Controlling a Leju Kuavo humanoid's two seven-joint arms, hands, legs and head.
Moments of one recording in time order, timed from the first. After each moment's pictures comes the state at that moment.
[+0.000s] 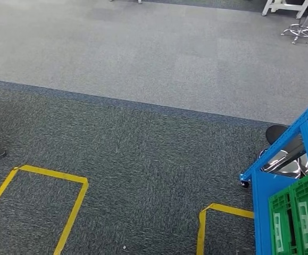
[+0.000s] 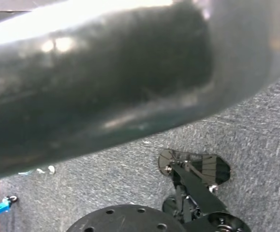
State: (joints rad) left arm -0.02 -0.34 1.57 -0.67 -1.23 -0.10 -0.24; right arm -0.03 0.16 -0.89 -0.31 0.79 -0.26 -0.34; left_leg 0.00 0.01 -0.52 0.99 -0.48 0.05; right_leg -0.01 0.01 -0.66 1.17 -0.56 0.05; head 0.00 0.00
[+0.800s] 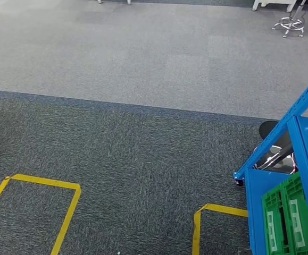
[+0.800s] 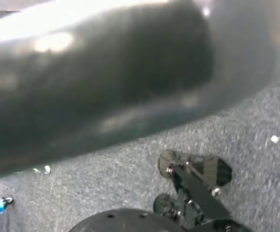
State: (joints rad) left arm -0.02 -0.34 1.57 -0.68 -1.21 -0.09 -0.23; right arm -0.03 0.16 -0.90 -0.32 0.81 -0.26 -0.34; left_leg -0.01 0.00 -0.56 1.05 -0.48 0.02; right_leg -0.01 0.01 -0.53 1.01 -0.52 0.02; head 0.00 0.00
